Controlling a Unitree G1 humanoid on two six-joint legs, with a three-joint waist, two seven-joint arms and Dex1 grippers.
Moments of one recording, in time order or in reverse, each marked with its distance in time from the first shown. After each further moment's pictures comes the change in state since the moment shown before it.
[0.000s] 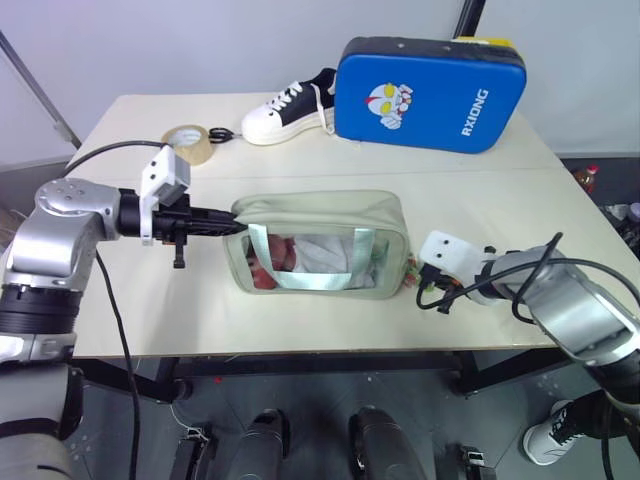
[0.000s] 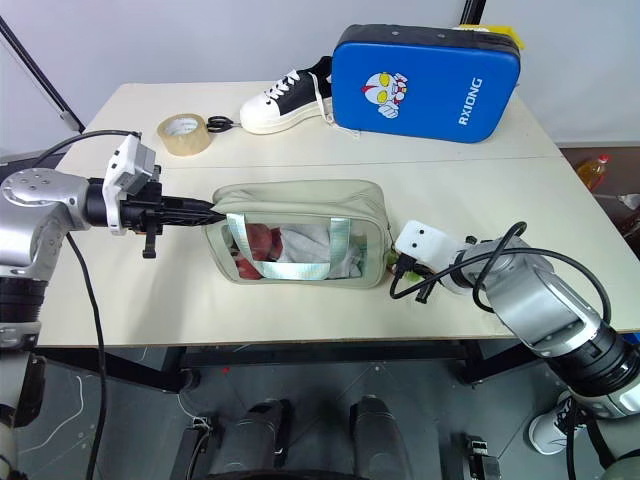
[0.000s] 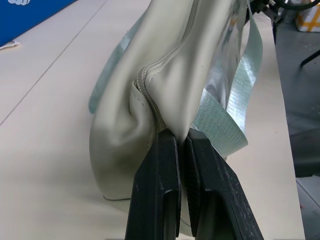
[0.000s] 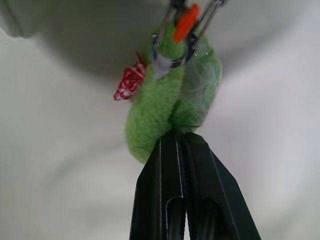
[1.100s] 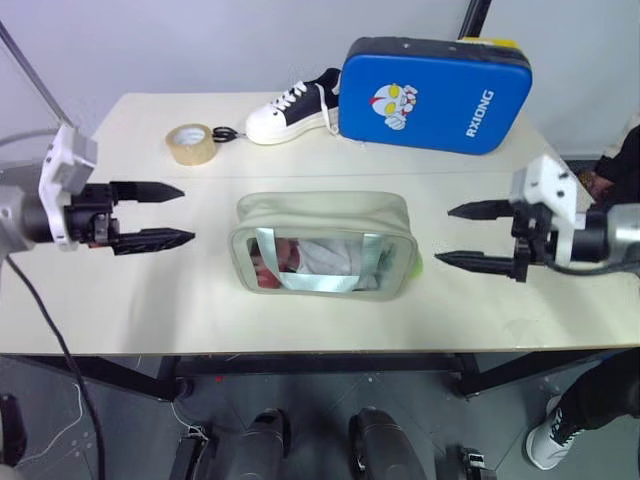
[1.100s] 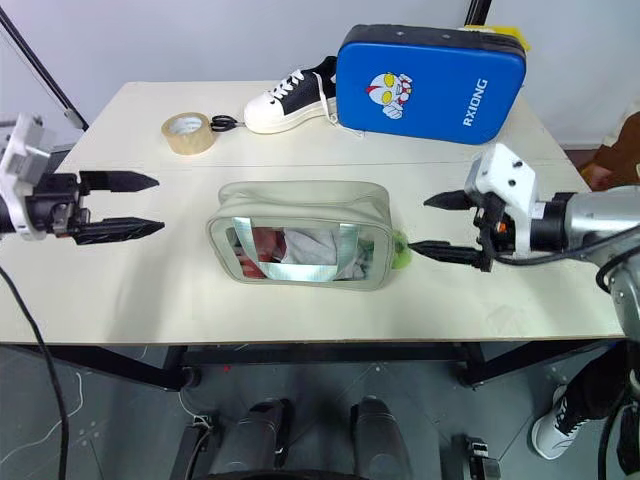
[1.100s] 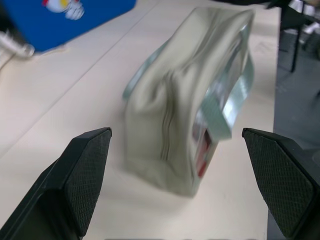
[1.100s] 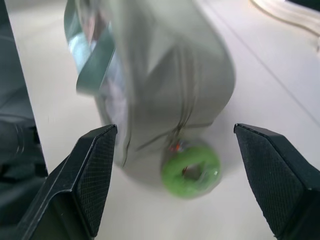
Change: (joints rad) left arm 0.220 0.190 0.285 -0.128 -0.182 0.198 0.005; right arm 0.150 -0.055 -0.570 0.056 0.381 -0.357 0.372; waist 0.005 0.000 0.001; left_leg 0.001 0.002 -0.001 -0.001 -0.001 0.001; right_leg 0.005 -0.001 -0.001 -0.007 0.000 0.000
